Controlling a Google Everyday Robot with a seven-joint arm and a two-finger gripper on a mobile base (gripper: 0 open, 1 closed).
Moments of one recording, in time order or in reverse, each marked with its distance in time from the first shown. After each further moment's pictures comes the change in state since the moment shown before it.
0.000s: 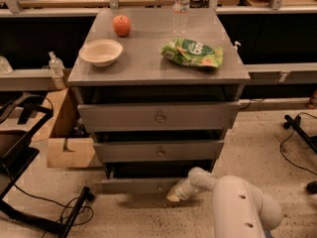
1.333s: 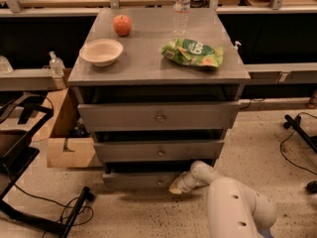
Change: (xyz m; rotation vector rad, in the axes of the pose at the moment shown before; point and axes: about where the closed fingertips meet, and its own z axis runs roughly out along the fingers) arm -0.006 -0.043 -0.010 0.043 -0.006 -0.015
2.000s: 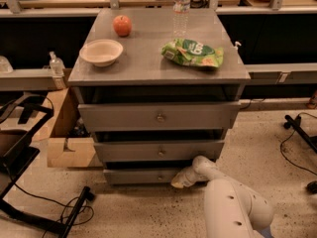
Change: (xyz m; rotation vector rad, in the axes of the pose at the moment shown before) arm -0.003 -0.031 -0.007 0.034 -0.007 -0.007
